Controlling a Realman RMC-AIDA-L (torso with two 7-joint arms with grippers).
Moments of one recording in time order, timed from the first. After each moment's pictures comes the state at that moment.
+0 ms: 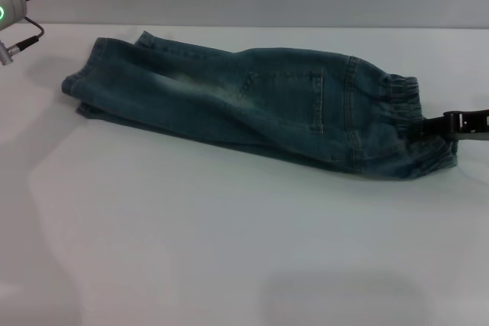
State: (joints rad) left arm -0.71 -2.05 0.64 0.67 1.78 0.90 -1.81; right arm 0.67 1.96 -0.67 -0.63 -2.41 -1.26 2.31
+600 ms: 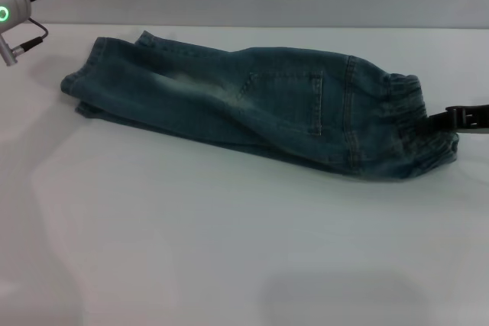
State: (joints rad) left arm -0.72 -2.05 0.65 0.66 1.78 0.89 -1.81; right arm 0.64 1.98 -0.67 -0.74 -2.38 -1.35 2.29
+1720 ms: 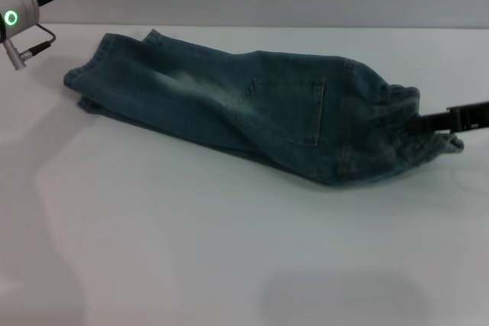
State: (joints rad) left arm -0.73 -2.05 0.65 0.62 1.77 0.86 -1.80; right arm 0.59 2.03 -0.69 -1.01 -2.33 -1.60 2.28
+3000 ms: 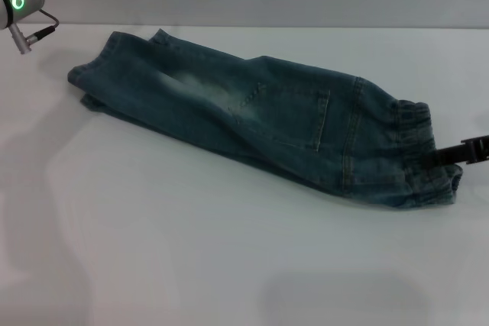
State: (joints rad) left arm -0.78 -2.05 0.65 0.61 1.77 0.80 -1.79; right arm 0.60 1.98 -0.69 -0.88 -2.43 -1.58 2.26
